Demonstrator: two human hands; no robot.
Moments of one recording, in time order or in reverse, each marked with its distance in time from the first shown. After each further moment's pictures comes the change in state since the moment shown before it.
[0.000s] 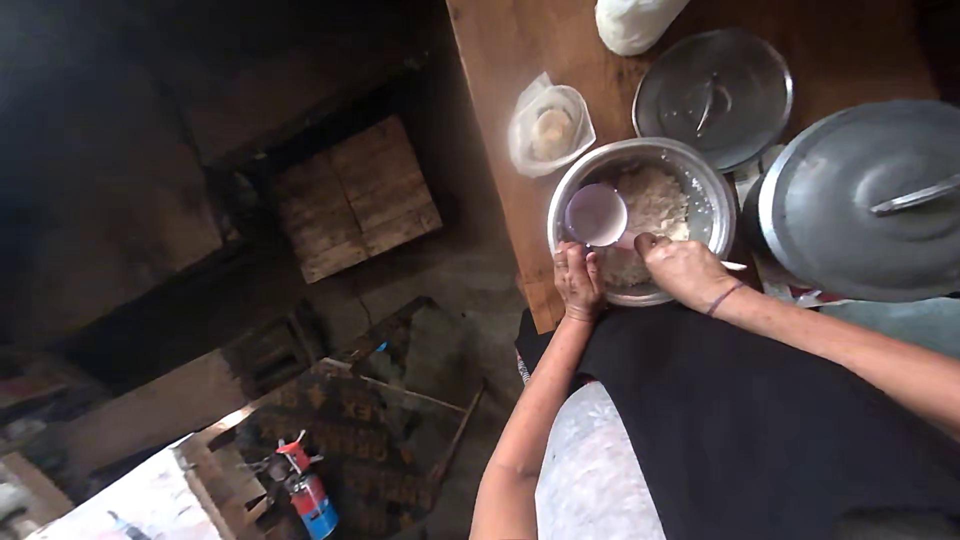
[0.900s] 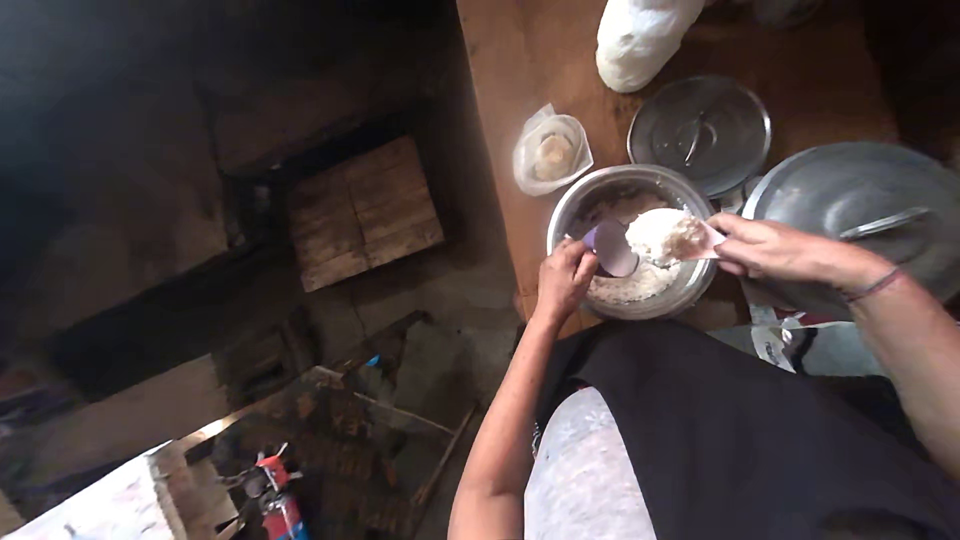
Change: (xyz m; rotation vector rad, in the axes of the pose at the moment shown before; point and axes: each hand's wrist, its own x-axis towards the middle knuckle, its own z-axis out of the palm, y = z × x) left_hand 0.081 0.023 -0.057 -0.257 -0.652 -0.209; right_hand -0.035 0.100 -0.066 0.740 -0.105 -0.010
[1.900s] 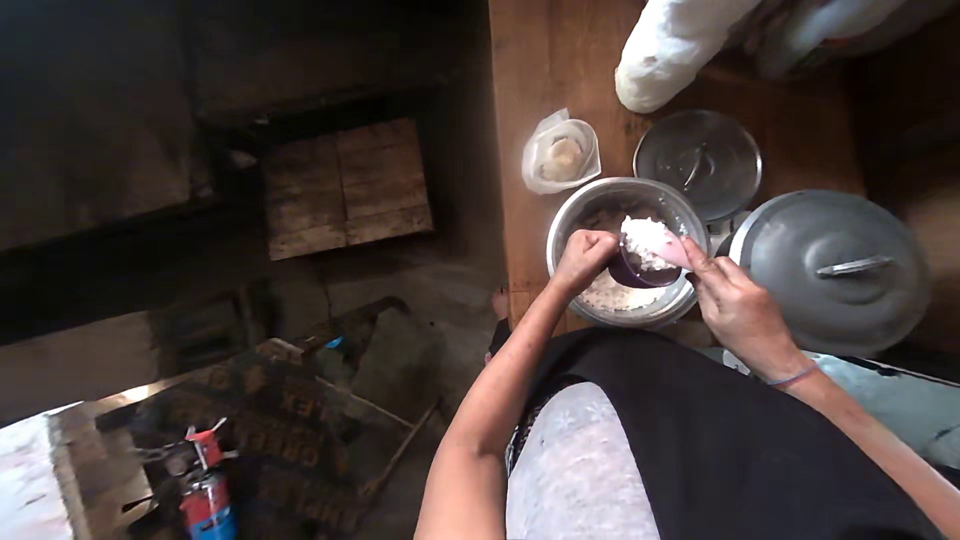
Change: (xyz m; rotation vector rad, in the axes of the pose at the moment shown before) left_hand 0.026 0.009 0.010 -0.663 -0.149 0.058; right_hand -0.020 -0.008 0.082 -0.446 0.757 -0.452
